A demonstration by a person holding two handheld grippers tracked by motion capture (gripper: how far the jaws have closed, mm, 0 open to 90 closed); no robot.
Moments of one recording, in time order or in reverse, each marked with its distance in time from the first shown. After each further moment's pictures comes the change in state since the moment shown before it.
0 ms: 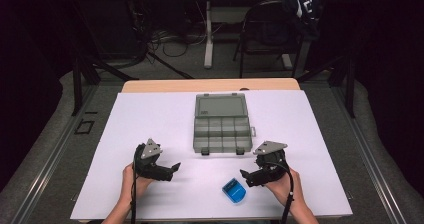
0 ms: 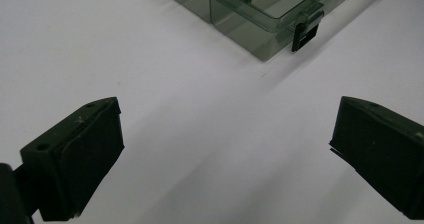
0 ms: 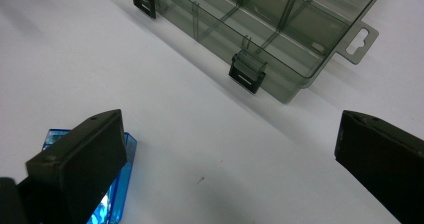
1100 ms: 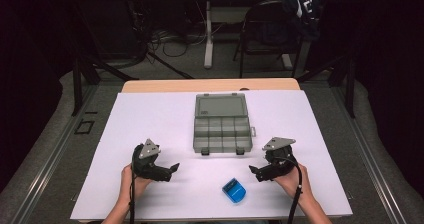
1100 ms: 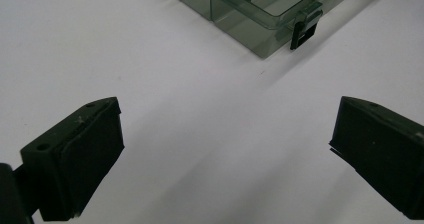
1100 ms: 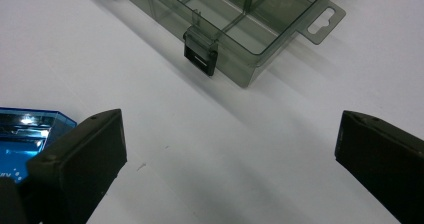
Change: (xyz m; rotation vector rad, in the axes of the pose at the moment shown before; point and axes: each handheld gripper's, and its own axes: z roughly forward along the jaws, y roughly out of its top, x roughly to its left) left arm 0.003 -0.003 -0.003 0.007 -0.013 -0.025; right arm -0.037 -0.014 0.009 0.007 0.007 -0.020
